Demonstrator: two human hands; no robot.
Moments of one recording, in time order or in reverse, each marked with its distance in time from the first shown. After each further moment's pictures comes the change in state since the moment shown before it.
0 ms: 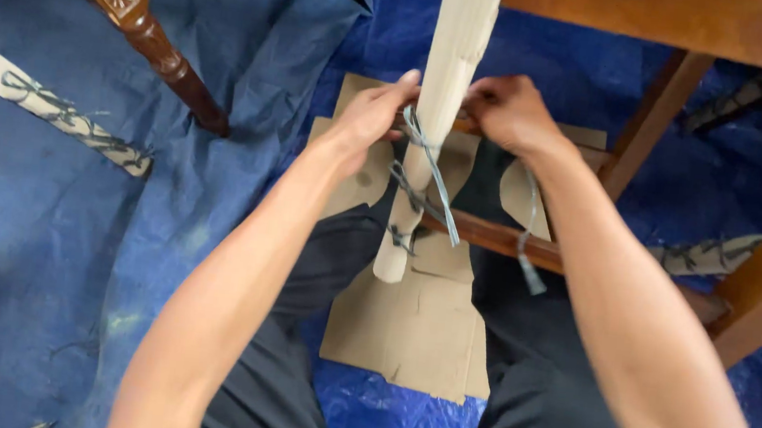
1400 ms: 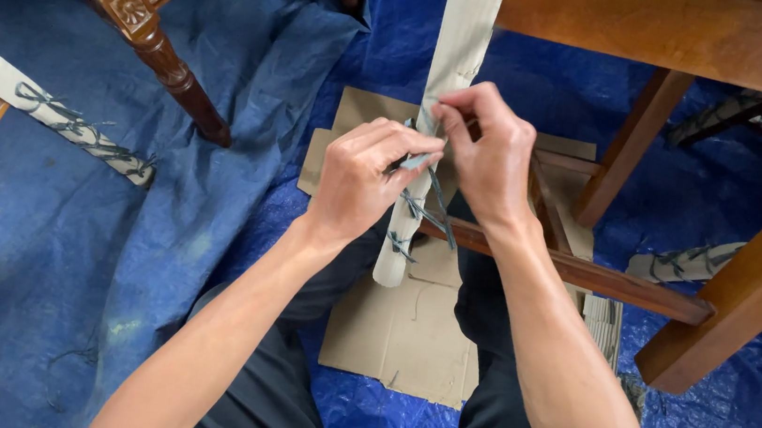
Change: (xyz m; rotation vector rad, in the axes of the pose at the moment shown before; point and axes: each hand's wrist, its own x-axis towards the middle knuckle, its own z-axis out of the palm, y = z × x) left_hand -0.117 0.024 0.019 0.643 0.282 1.192; right_hand -0.093 -0.117 0.014 0.112 0.464 -0.404
